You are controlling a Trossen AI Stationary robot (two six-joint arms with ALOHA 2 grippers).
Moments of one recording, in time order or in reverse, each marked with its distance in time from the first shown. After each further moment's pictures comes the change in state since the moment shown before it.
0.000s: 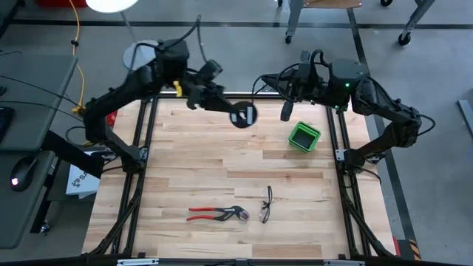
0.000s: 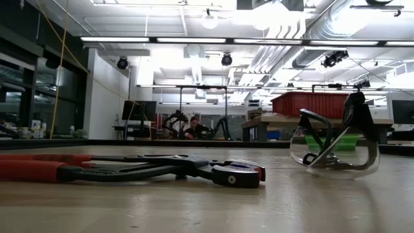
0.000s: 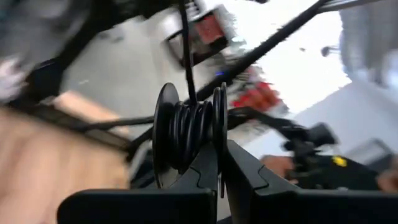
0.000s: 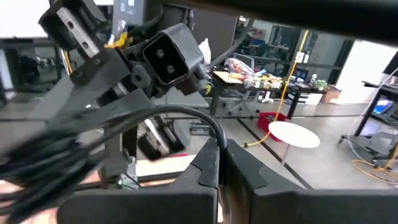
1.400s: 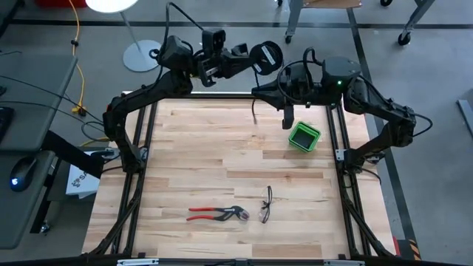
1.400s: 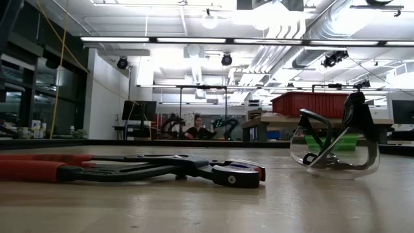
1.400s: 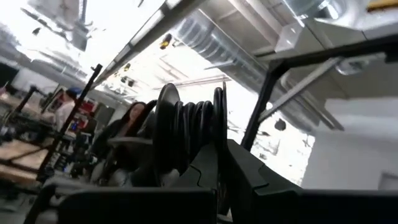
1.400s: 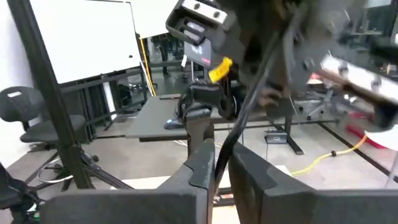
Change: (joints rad) left arm 0.056 0.182 -0.001 0.976 -0.209 -0.090; right arm -0.015 0.040 0.000 0.071 -0.336 0.195
